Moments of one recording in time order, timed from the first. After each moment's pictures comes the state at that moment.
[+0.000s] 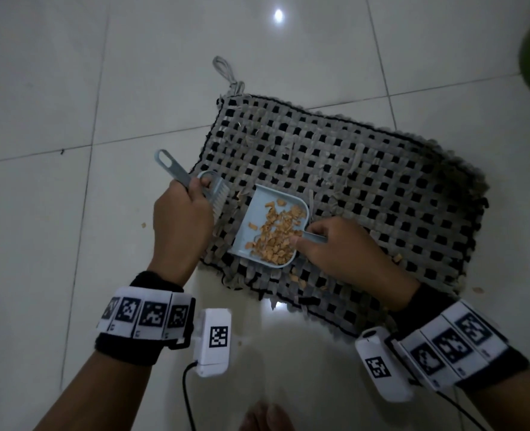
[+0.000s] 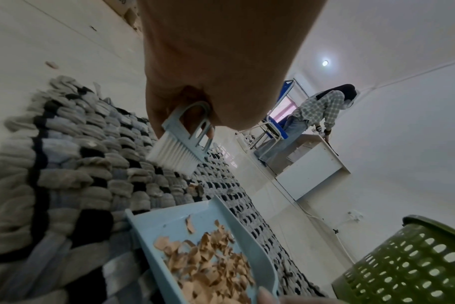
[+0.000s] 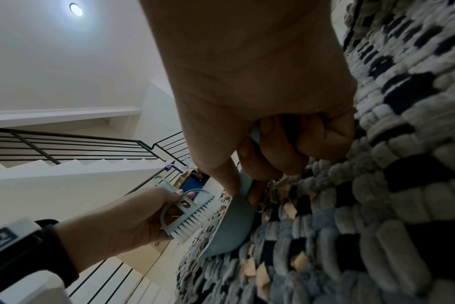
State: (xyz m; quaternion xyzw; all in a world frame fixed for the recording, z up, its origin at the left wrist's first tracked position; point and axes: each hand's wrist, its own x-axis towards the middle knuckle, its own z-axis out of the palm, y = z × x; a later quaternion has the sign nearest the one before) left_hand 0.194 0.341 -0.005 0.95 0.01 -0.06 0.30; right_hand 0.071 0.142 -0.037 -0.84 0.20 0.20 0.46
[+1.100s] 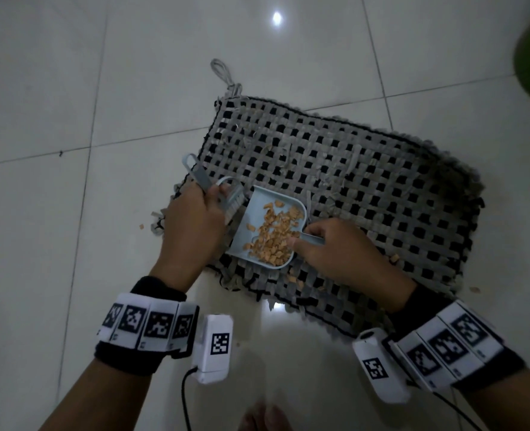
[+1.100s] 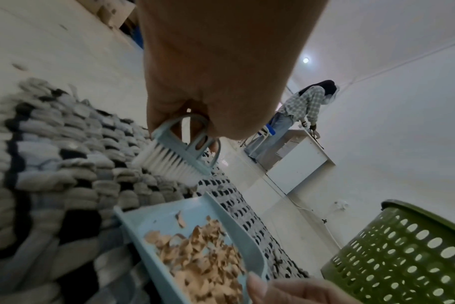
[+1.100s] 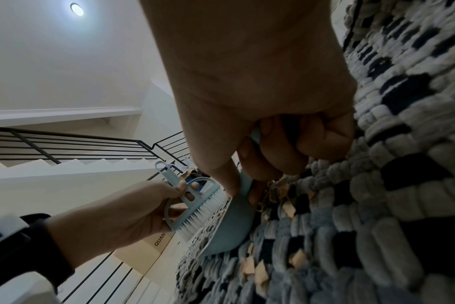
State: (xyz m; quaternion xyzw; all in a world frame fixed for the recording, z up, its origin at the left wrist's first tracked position) left_hand 0.183 0.329 -0.003 0.96 -0.07 -0.08 0.26; right_hand 0.070 0.143 -0.036 -0.84 0.19 0.21 0.46
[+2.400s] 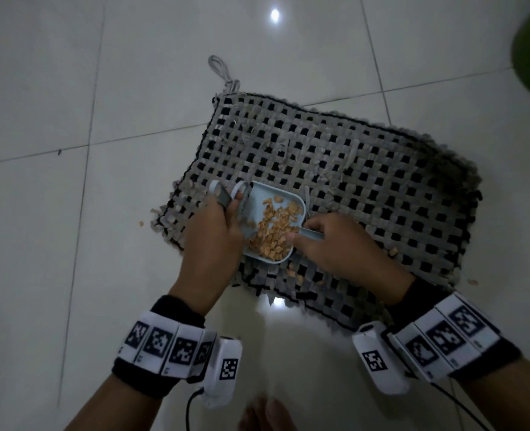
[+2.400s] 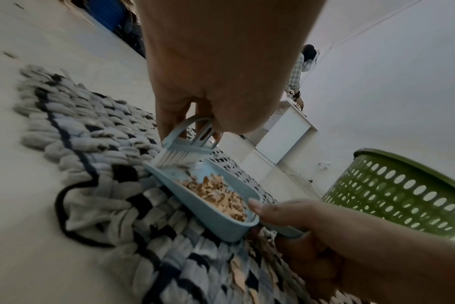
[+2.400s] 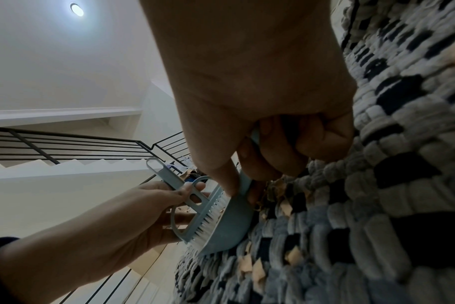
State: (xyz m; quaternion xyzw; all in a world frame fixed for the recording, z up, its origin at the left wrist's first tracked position) left_hand 0.148 0.326 -0.013 0.94 -0.13 -0.09 0.30; right_hand 0.068 0.143 -0.042 -0.84 0.18 0.20 0.47
